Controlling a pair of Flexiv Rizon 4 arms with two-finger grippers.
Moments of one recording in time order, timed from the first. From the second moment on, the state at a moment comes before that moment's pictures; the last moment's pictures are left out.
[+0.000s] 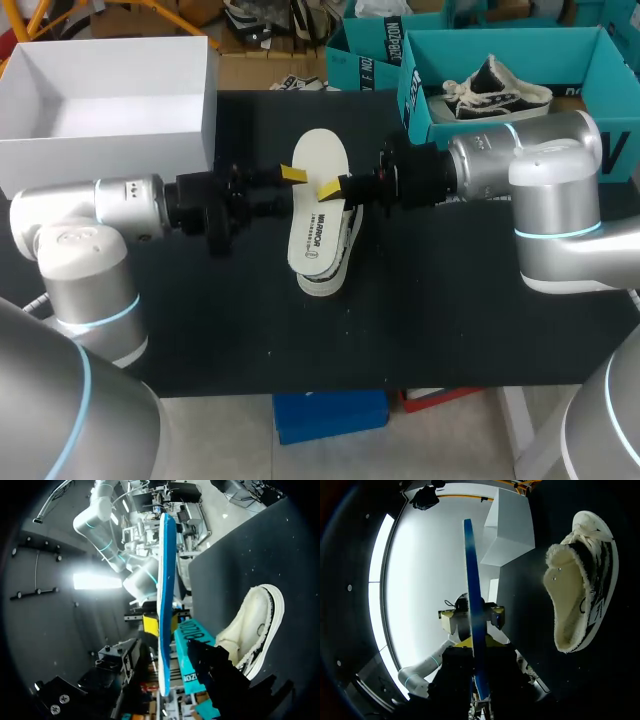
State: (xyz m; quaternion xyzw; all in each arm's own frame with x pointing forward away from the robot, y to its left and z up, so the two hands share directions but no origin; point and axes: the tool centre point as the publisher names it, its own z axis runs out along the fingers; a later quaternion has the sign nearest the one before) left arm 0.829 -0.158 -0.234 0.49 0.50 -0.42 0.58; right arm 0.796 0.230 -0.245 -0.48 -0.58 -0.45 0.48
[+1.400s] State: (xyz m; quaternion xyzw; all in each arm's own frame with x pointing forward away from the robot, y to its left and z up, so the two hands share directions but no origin) left arm 0.821 -0.152 -0.261 0.50 0.58 -0.44 0.48; right arm 0.797 0.208 -0.245 -0.55 -0.56 -0.45 0.42
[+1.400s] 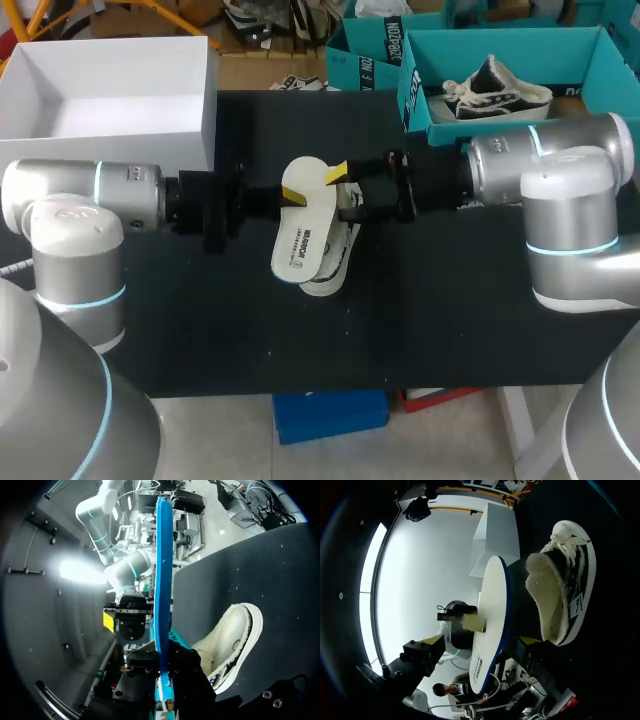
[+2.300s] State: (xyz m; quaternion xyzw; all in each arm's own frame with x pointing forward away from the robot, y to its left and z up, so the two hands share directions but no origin) left arm 0.722 -0.093 -0.282 0.56 0.61 -0.44 0.33; right arm 0.725 0.154 -0.226 -0.66 -0.51 -0.45 0.33
